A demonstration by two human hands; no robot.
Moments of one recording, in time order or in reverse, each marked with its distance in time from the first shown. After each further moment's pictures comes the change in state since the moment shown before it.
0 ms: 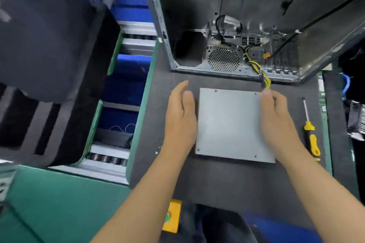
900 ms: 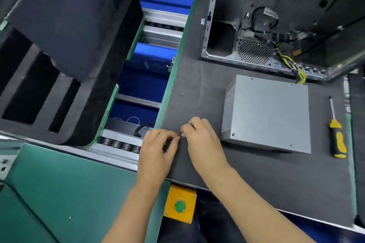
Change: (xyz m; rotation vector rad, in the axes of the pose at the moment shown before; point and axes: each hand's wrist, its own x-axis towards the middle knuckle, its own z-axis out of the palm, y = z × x) left_hand -0.060 -0.131 -0.112 0.539 0.138 0.323; right_hand -0.107 -0.011 0.176 -0.736 -0.305 -0.731
